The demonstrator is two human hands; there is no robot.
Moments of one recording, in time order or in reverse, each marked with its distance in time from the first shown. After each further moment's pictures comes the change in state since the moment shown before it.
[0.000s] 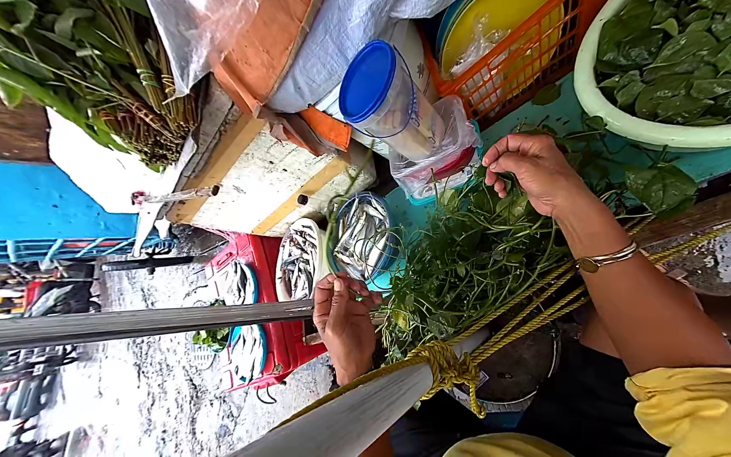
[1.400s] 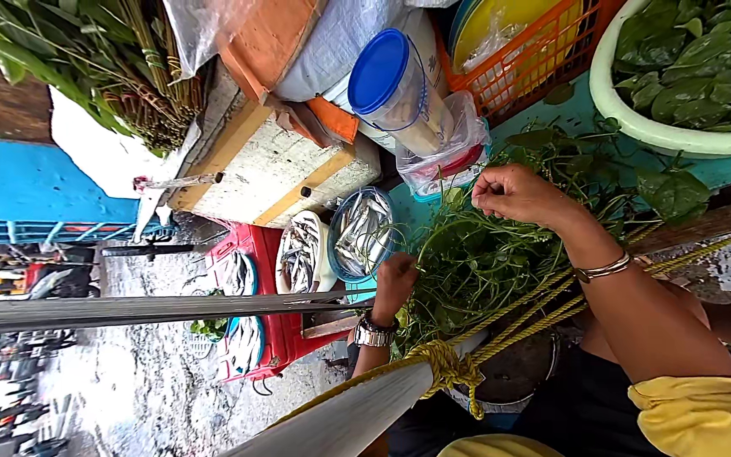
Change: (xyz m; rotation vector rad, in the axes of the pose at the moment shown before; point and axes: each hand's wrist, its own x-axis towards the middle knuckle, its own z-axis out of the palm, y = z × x) left_hand 0.041 -0.076 -0.001 1.076 -0.454 -0.257; right_hand -0.001 0.011 0.010 -0.520 -0.312 -0.008
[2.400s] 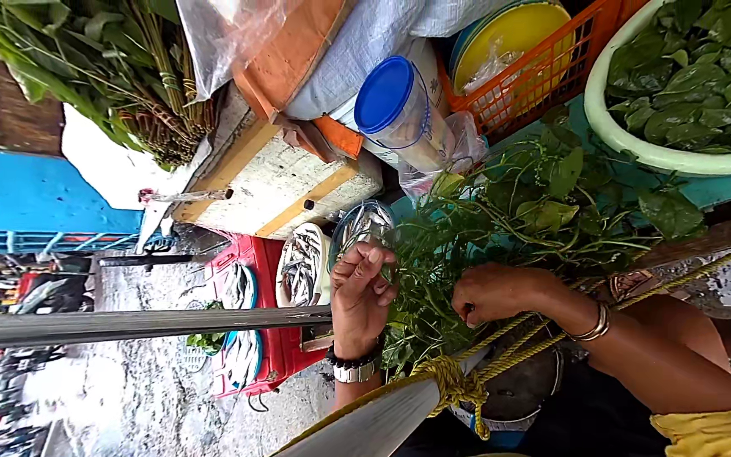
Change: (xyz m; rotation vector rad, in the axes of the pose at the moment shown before) left_hand -0.031 0.089 -0.056 -1.209 -0.043 0.310; right_hand -0.038 -0.049 0.061 -0.509 -0.839 -0.117
